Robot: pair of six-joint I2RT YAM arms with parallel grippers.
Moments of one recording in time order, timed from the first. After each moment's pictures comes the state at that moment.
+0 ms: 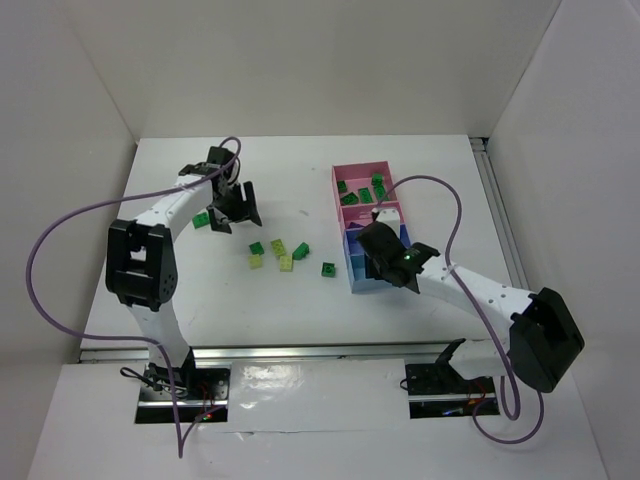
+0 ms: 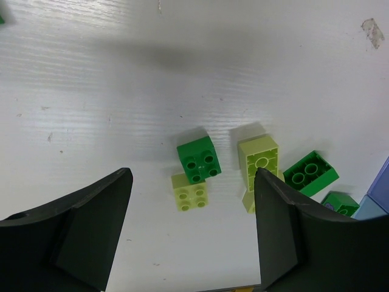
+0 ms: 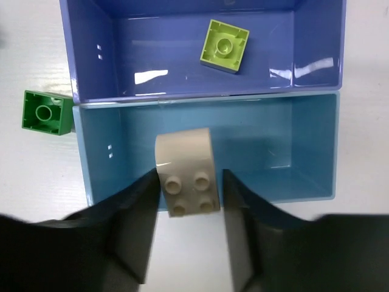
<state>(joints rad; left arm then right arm) -0.16 1.85 1.46 -0.80 0.07 -0.43 0.72 1.28 0.82 -0.52 0.45 0.53</state>
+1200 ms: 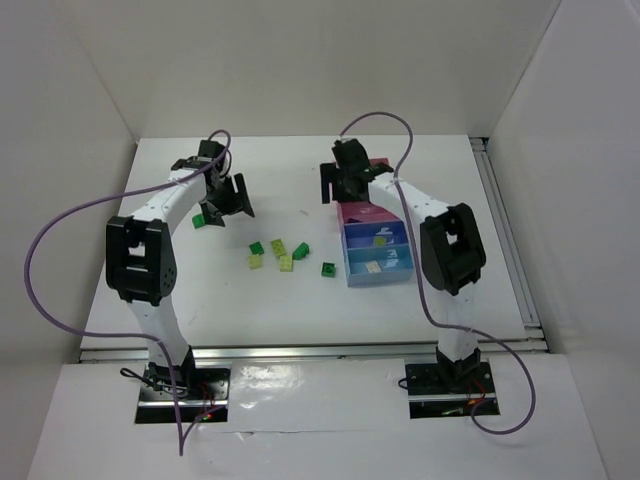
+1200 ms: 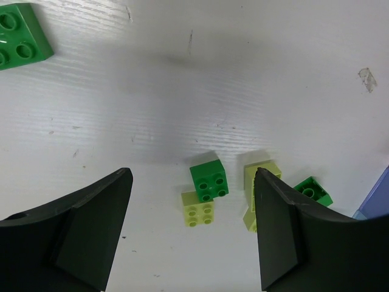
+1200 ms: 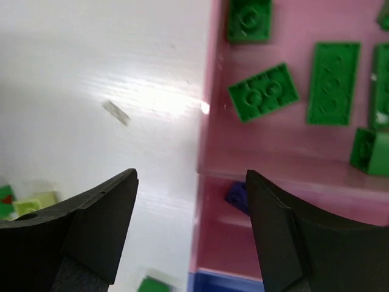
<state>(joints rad) -0.12 1.89 1.53 -0.80 0.05 -0.45 0.49 2.01 1.61 -0.45 0.11 0.34</state>
